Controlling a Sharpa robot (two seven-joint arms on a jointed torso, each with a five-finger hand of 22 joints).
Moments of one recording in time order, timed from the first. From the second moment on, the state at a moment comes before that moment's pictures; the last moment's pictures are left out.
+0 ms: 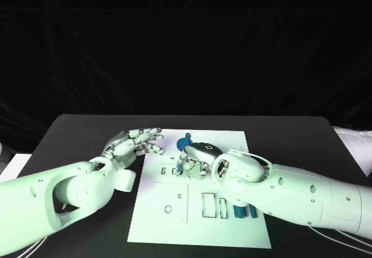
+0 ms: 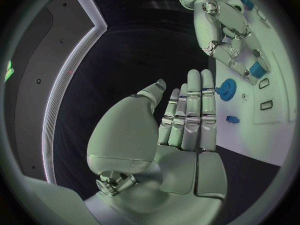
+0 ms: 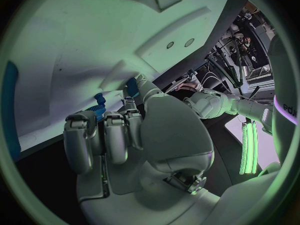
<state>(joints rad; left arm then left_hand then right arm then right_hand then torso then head) 1.16 -1.01 -0.04 1.75 0.12 -0.32 0.43 1.32 -0.08 0.31 0.07 0.07 1.01 0.20 0.08 0.07 1.15 0.13 0.08 0.07 1.27 0.06 0.37 0.39 0.17 1.11 0.16 0.46 0.20 1.13 -0.59 -0.02 1.56 -1.58 -0.27 -0.27 1.34 -0.02 0.17 0.07 0.09 1.11 0.11 0.08 0.09 1.47 0.03 1.40 1.31 1.46 -0.05 1.55 1.31 0.01 1.47 0.06 1.57 1.31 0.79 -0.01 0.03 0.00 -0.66</state>
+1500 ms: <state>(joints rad) 1.16 -1.00 -0.04 1.72 0.10 -0.31 0.40 1.30 -0.08 0.31 0.05 0.07 1.03 0.15 0.08 0.08 1.34 0.05 0.22 0.17 1.46 -0.02 1.02 0.99 0.17 1.28 0.09 0.68 0.34 1.14 -0.70 -0.01 1.67 -1.49 -0.52 -0.05 1.28 -0.09 0.11 0.14 0.06 1.02 0.14 0.07 0.07 1.46 0.05 1.33 1.31 1.47 -0.02 1.55 1.31 0.01 1.47 0.09 1.57 1.31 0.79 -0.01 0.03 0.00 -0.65</state>
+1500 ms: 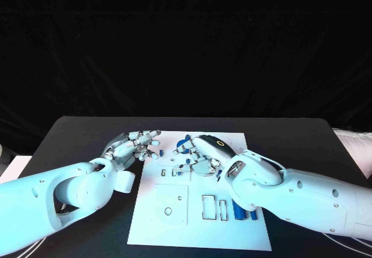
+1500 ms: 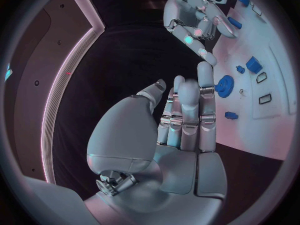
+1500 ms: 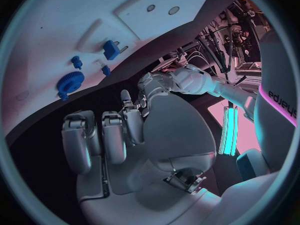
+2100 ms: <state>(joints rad) 1.24 -0.94 -0.04 1.64 -0.41 -0.18 -0.22 1.22 0.01 0.13 0.14 0.07 1.02 0.09 0.36 0.25 1.31 0.01 1.15 1.06 1.47 -0.05 1.57 1.31 0.08 1.42 0.05 1.38 1.20 1.25 -0.97 0.02 1.72 -1.16 -0.54 0.06 1.30 -0.08 0.10 0.15 0.11 1.02 0.14 0.07 0.08 1.46 0.05 1.32 1.31 1.47 -0.02 1.55 1.31 0.01 1.47 0.09 1.57 1.31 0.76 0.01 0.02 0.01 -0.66</state>
